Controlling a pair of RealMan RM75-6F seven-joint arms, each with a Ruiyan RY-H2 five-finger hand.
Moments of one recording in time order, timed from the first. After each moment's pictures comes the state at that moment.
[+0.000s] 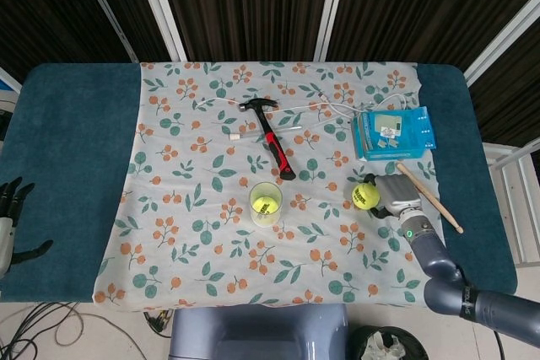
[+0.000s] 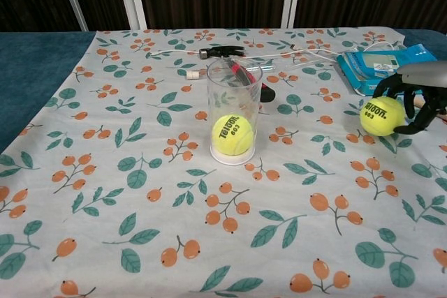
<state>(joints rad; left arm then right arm) -0.09 -1.12 -0.08 -1.63 1.39 1.46 0.08 0.74 -1.31 0.11 -1.51 -0.78 0.83 -0.39</state>
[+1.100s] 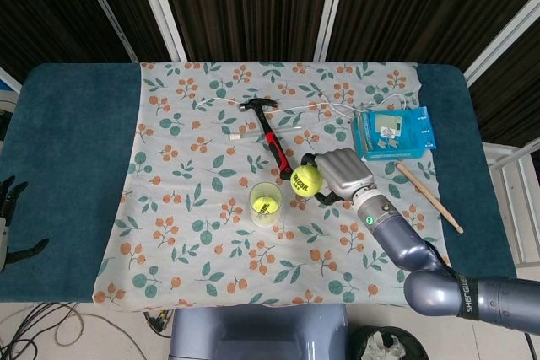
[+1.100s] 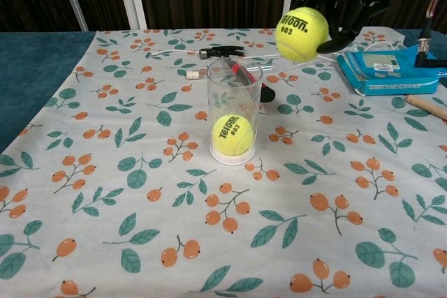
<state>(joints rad) -0.08 -1.12 -0.09 -1.63 1.38 1.46 0.05 1.07 -1.05 0.23 -1.97 -0.50 0.84 -0.53</state>
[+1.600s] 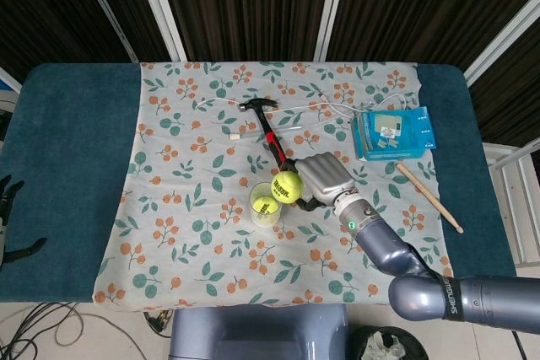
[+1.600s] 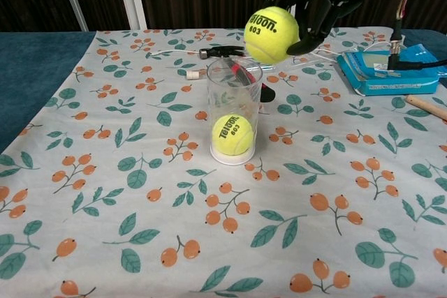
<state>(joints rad) -0.08 -1.12 -0.09 -1.62 1.38 1.47 0.05 1.14 -1.09 0.23 -2.01 -0.46 0.87 -0.52</state>
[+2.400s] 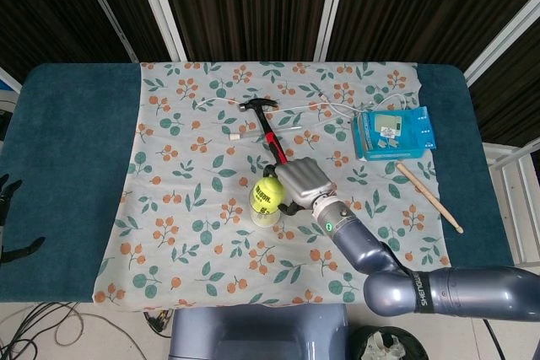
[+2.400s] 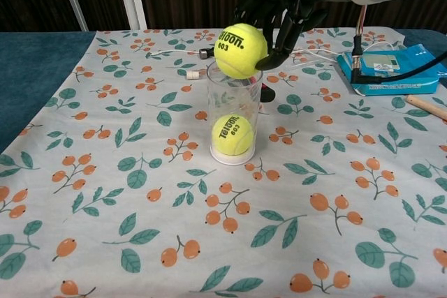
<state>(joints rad) -0.08 -1.11 -0.09 -1.62 1.39 1.48 0.04 1.25 -1.18 0.20 -1.96 -0.36 0.90 -0.55</state>
